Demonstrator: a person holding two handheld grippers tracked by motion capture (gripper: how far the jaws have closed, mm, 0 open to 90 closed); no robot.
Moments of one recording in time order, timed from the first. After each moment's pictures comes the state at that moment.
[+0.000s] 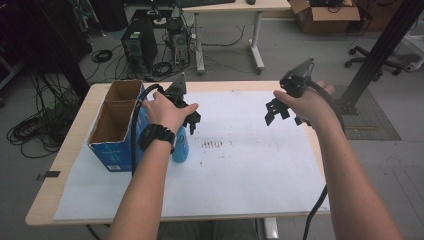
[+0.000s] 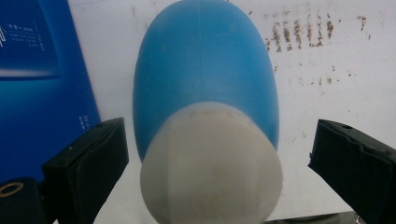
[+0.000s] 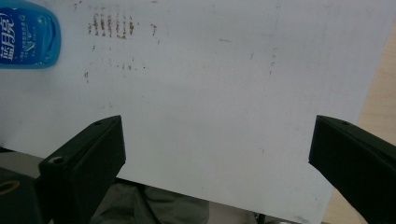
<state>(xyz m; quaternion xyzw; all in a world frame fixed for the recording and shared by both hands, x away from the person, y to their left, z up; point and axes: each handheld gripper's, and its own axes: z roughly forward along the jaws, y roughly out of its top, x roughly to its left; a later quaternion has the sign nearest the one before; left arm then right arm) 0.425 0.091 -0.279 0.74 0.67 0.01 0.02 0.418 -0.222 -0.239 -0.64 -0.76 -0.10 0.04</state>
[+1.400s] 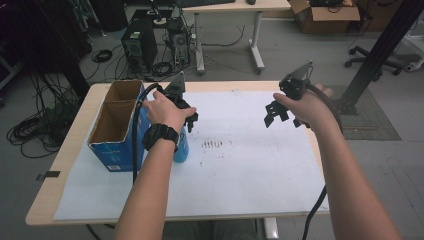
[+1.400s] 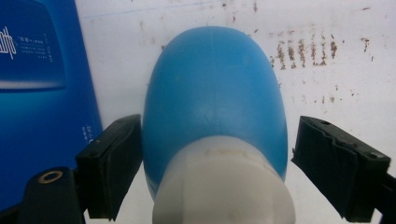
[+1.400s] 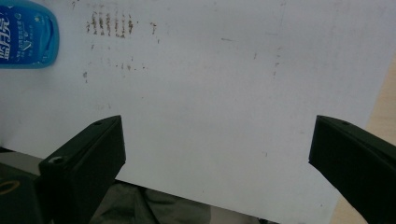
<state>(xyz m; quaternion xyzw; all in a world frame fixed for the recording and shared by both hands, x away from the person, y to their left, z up) 0.431 0.092 -0.281 0.73 0.68 0.03 0.03 0.421 -0.224 -0.250 -0.64 -0.76 -0.10 0.05</state>
